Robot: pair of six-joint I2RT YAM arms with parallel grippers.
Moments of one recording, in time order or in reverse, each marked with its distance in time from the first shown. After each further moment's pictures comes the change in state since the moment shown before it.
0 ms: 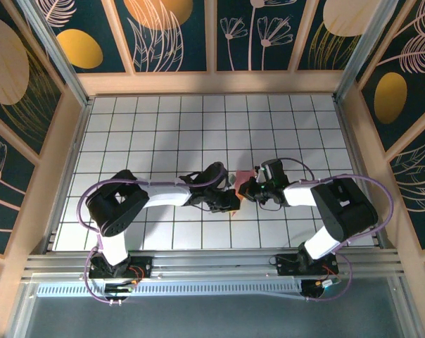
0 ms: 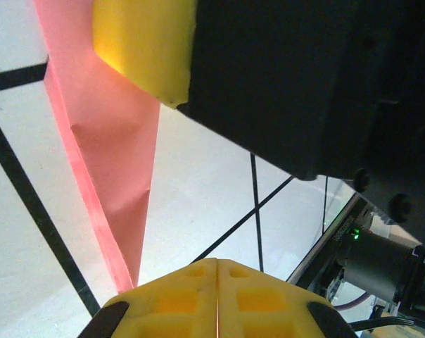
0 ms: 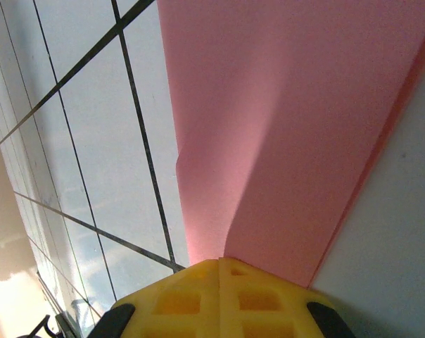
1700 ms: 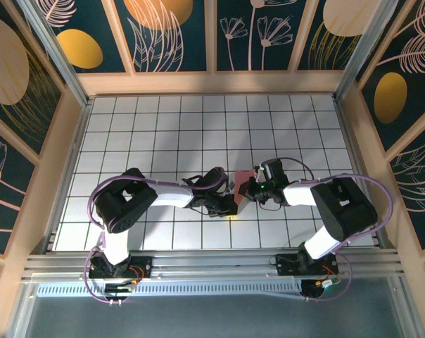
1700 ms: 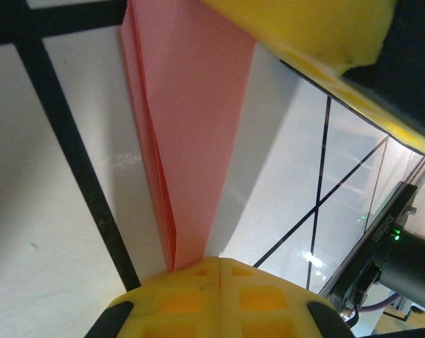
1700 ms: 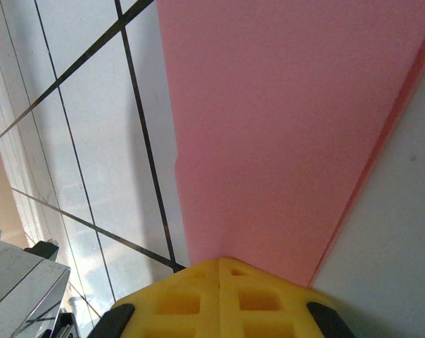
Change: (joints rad) left arm -0.007 0.059 -0.023 0.009 0.004 0.005; right arm 0.000 0.005 0.007 -0.011 -0.003 -0.014
